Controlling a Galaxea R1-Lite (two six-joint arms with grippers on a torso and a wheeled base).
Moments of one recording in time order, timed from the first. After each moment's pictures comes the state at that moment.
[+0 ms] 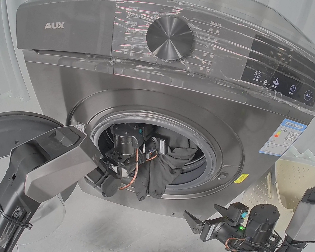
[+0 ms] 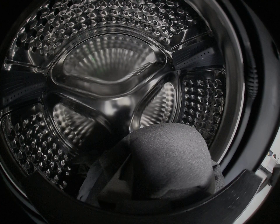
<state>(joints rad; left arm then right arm) -0.54 2.55 -1.47 -1.21 0.05 -0.12 0.65 2.08 -0.22 -1.55 -0.13 0.23</state>
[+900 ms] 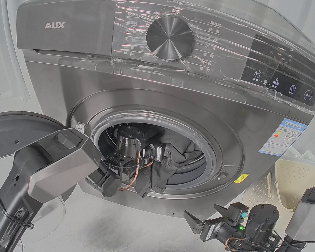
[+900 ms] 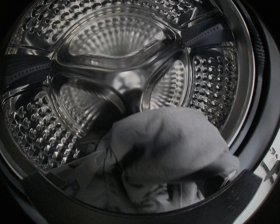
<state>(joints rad) -0.53 2.59 -1.52 -1.06 0.11 -0.11 0.65 2.09 -0.22 -1.55 -0.13 0.24</state>
